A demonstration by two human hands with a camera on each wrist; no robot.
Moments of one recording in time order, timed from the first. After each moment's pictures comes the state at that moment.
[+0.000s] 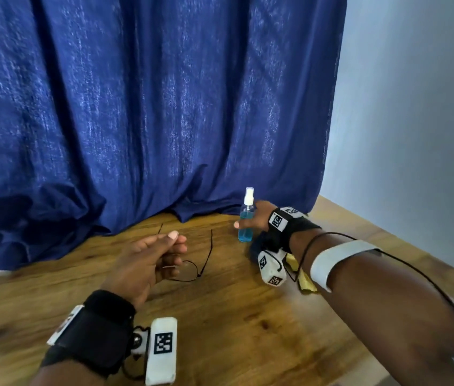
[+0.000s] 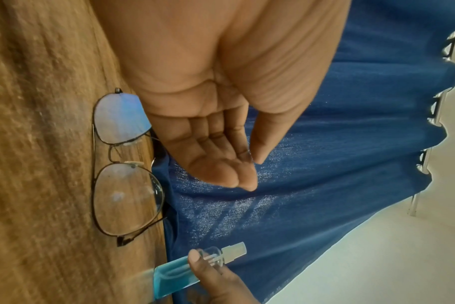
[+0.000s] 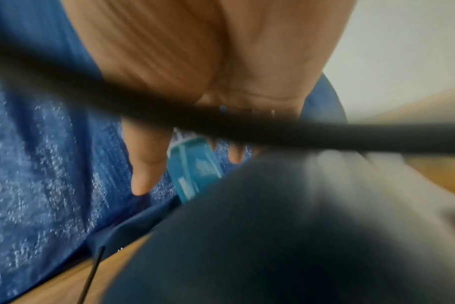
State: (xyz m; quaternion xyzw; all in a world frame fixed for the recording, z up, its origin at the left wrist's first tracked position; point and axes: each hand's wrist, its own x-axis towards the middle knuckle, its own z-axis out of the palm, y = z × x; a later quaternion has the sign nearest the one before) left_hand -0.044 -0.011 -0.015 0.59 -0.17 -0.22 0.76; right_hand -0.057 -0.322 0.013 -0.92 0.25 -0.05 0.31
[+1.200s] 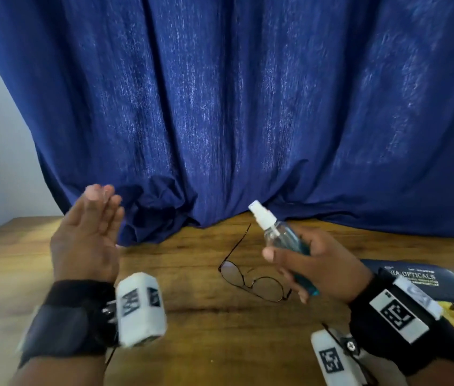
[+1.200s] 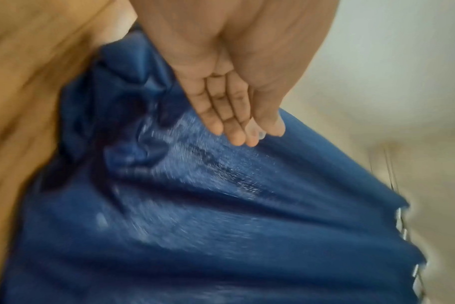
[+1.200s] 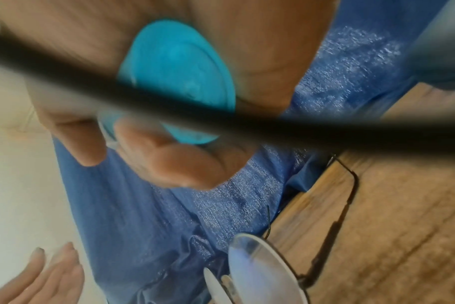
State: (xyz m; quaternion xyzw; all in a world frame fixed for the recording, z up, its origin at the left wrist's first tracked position) left_hand -0.001 0.107 0.030 0.48 -0.05 0.20 0.85; right_hand -0.085 -0.209 0.014 -0.79 -0.17 0.00 0.59
